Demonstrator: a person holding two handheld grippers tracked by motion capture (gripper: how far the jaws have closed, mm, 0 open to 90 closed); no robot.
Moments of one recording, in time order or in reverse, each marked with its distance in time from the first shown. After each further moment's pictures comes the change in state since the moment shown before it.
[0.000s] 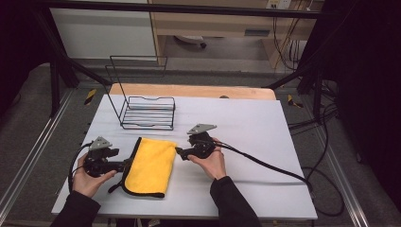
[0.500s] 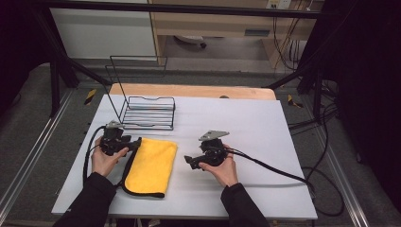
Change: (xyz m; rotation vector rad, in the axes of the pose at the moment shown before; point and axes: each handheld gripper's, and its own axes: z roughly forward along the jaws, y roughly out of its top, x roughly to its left) left arm 0.023 0.035 0.061 0.056 0.022 -0.065; right arm -0.008 -0.026 -0.024 0.030 0.000 0.052
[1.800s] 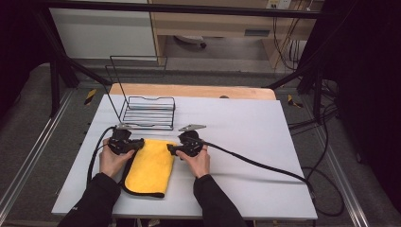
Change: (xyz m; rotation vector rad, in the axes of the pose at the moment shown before) left arm -0.007 -0.002 0.018 0.051 -0.021 0.067; right arm 0.016 0.028 0.076 -0.014 -0.025 0.152
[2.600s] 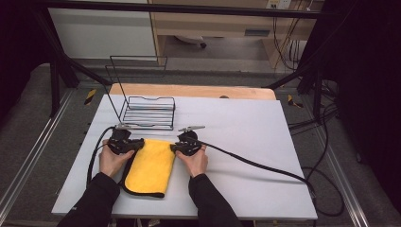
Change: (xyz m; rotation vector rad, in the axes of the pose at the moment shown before) left arm 0.004 -0.001 0.000 -0.007 -0.026 -0.016; right arm -0.002 -0.006 0.015 0.059 0.008 0.112
